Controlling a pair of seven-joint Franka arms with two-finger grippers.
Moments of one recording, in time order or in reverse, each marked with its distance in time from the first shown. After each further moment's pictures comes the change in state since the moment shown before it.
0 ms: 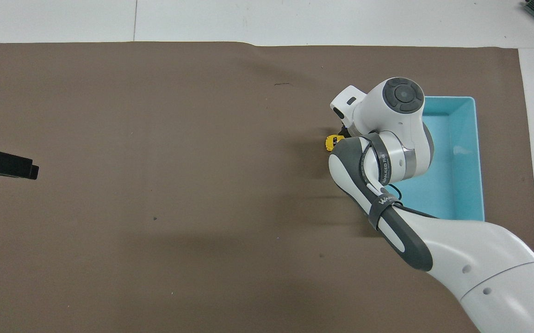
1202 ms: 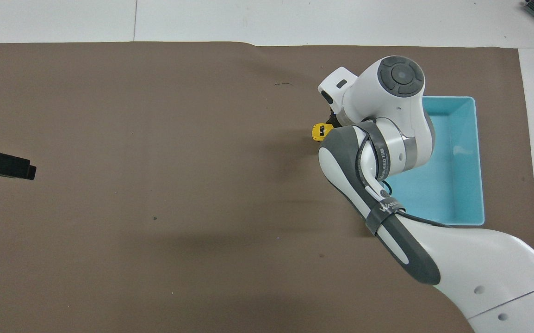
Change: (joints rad) left arm 0.000 0.000 0.000 0.001 0.010 -0.001 0.012; right arm 0.008 -0.037 0.055 0.142 0.003 -0.141 0.088
